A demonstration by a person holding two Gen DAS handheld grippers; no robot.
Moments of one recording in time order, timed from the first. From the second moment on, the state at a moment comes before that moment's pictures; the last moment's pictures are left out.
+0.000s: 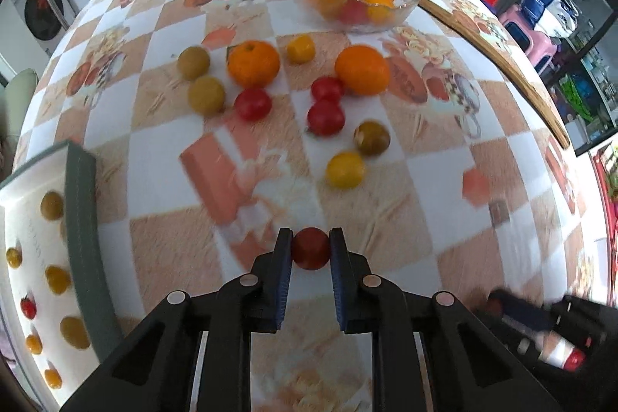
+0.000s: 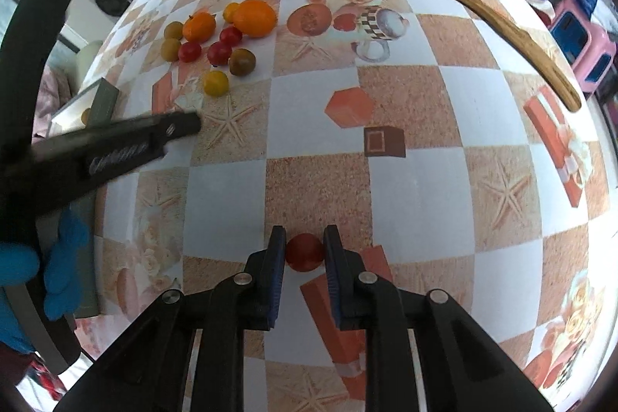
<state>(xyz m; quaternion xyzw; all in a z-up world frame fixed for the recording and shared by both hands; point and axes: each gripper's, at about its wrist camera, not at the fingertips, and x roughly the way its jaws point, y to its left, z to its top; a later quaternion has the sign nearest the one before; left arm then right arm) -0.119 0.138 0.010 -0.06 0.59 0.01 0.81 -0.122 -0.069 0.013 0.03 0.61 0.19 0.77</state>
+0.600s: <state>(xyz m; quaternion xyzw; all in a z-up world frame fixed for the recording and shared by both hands) -0.175 0.168 0.025 -0.08 0.59 0.00 0.80 -0.130 -0.055 0.011 0.01 0.62 0.18 0.76</state>
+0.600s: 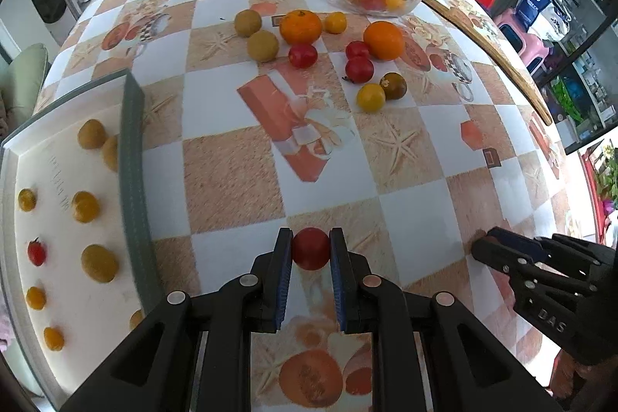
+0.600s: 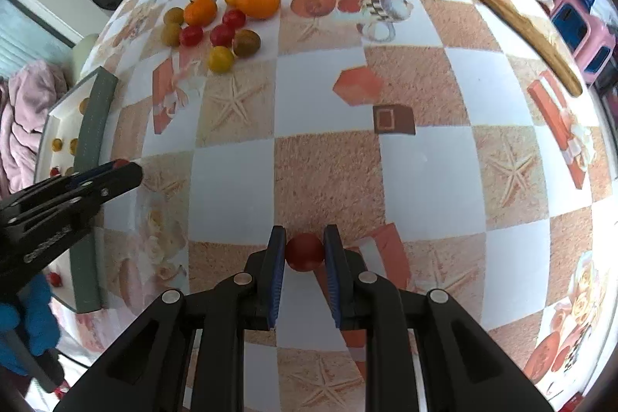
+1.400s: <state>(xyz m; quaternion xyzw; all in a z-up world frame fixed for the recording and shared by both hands) -0.205 0.200 0.054 -0.10 0.56 0.02 0.82 -0.132 -0.008 0.030 -0.05 0.61 0.19 0.77</state>
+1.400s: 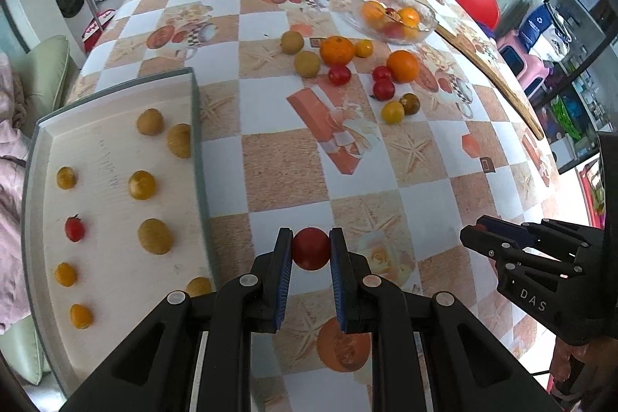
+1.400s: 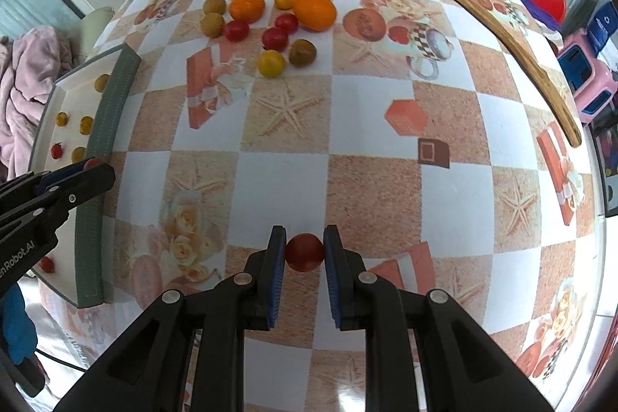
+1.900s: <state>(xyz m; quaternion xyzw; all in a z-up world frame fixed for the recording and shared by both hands) -0.251 0.260 0.061 -0.13 0.55 0.09 0.82 -0.138 0.045 0.046 -0.07 0.60 0.24 0.76</state>
